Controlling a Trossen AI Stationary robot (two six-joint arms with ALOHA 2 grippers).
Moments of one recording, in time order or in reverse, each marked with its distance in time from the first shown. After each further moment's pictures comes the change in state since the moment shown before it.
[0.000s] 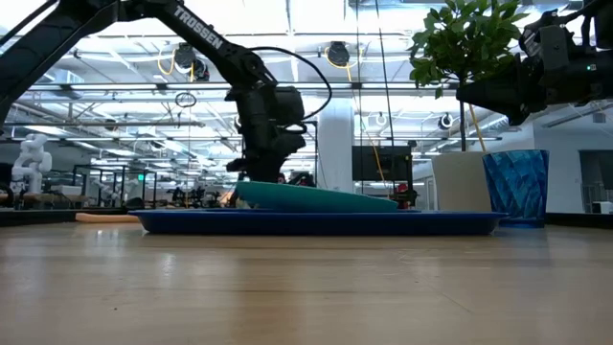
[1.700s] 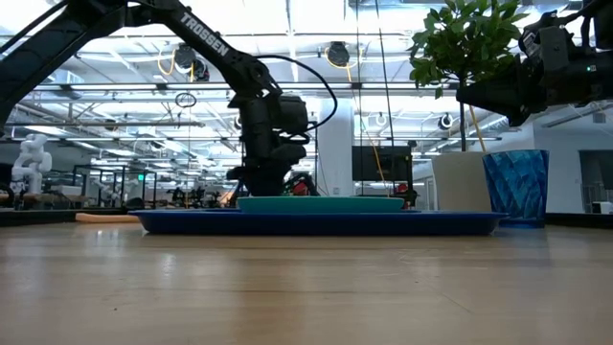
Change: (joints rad) left arm -0.020 0.041 0.014 -0.034 0.023 0.013; right arm 0.000 0.000 0.000 -0.008 -0.001 0.000
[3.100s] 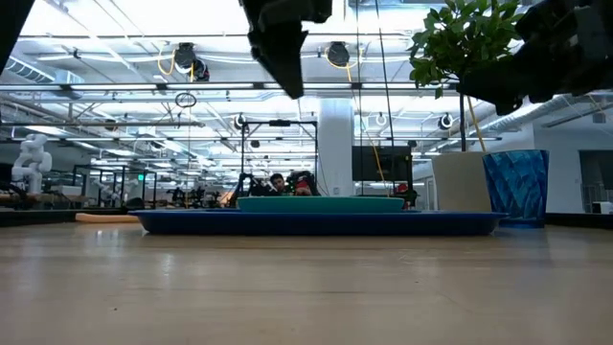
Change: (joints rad) left arm -0.589 -0.254 0.144 -0.158 -0.488 0.095; right arm 0.065 0.125 0.044 -0.024 -0.178 -0.048
